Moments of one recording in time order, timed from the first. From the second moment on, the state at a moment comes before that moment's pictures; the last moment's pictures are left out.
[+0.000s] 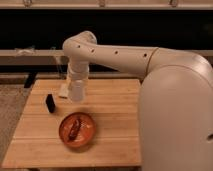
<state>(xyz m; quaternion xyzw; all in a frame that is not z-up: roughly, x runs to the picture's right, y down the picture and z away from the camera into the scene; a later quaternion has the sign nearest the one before) -0.151 -0.020 0.731 -0.30 0.06 0.55 0.78</state>
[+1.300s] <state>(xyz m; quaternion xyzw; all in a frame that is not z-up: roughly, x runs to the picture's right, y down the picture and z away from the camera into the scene) -0.214 -0.038 0.733 -0.30 0.03 0.48 0.82</state>
